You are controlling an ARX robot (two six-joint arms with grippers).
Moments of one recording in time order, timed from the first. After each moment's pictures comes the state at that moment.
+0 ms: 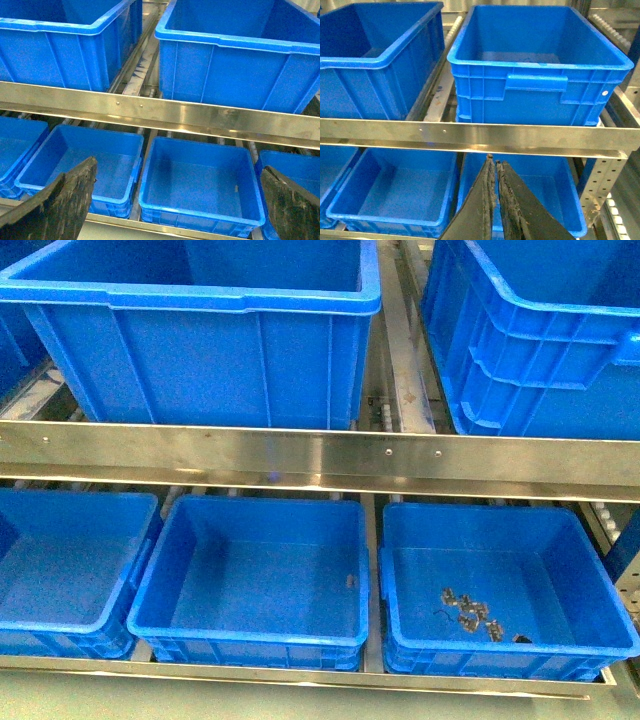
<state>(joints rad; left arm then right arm) 0.00 0.01 0.02 0.00 0.00 -0.01 0.18 0.13 0.15 -0.02 0.17 0.01</state>
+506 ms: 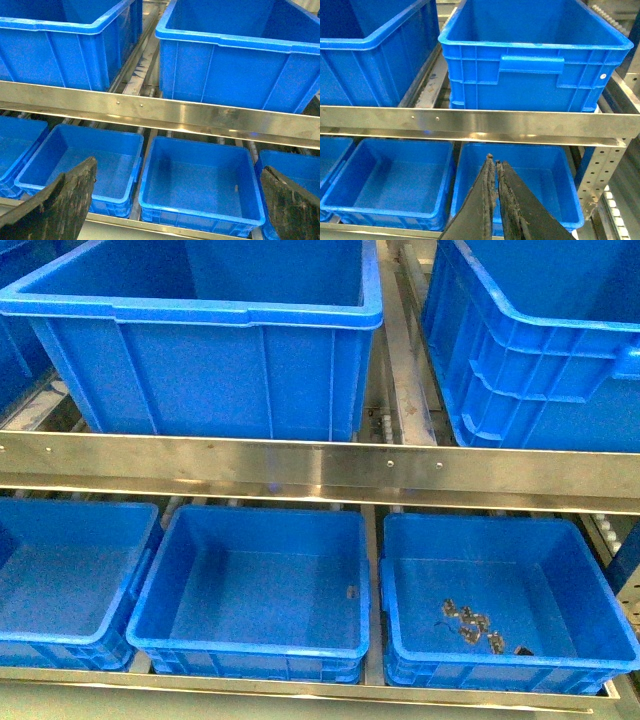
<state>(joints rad) 0.00 0.01 0.02 0.00 0.00 -0.01 0.00 0.05 0.05 -0.01 0.00 0.01</state>
